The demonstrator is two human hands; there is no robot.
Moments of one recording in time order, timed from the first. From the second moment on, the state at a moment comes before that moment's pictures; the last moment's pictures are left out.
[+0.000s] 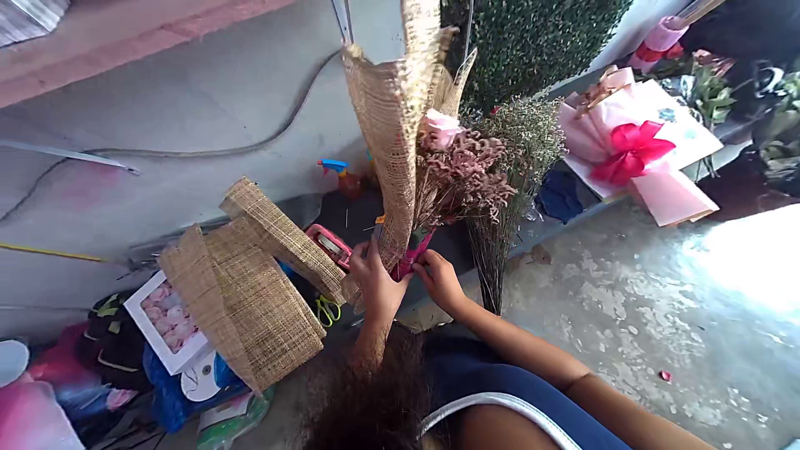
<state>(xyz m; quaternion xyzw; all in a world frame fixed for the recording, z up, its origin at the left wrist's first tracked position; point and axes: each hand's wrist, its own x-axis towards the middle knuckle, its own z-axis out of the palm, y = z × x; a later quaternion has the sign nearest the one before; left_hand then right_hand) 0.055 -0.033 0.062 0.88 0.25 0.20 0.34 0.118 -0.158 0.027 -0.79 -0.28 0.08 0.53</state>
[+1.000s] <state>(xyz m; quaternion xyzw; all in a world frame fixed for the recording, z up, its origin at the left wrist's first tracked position) 0.000 0.024 -0.021 0.90 0.29 0.32 0.03 0.206 -0.231 0.143 -0.86 -0.23 0.06 0.46</state>
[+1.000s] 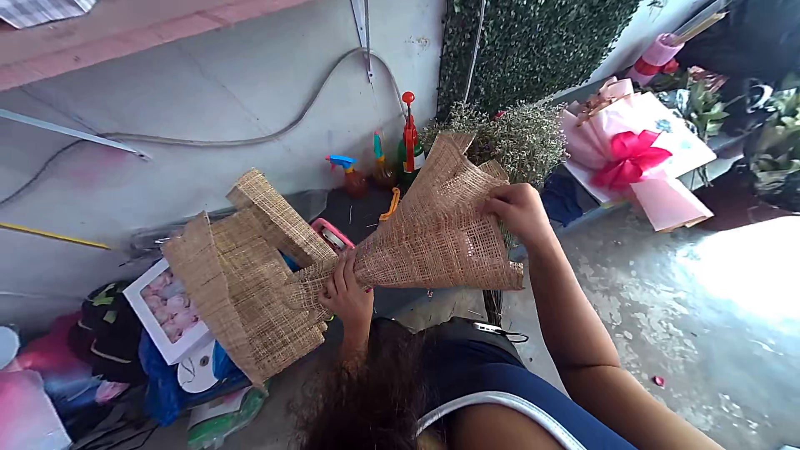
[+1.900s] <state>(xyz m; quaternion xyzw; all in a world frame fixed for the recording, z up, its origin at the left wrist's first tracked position) -0.057 -0.049 0.070 0.71 0.30 0.04 0.63 0.116 -0.196 0.035 -0.77 -0.31 0.35 0.44</state>
